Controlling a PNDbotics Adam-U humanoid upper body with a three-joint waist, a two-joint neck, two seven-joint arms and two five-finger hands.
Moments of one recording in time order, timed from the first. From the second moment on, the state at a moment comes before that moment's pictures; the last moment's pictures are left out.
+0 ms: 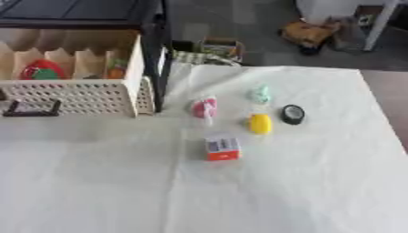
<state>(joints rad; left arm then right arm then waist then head) -0.35 0.57 -0.07 -1.99 0.02 -0.42 0.19 -0.43 -0.69 -0.08 -1.98 0.07 0.06 -0.43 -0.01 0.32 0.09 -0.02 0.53</state>
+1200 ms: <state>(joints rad) -0.11 0.98 -0.08 -1.99 -0.33 -0.34 -0.25 -0.29 -0.61 -0.11 -1.98 0.09 0.03 -0.46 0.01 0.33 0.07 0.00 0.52</state>
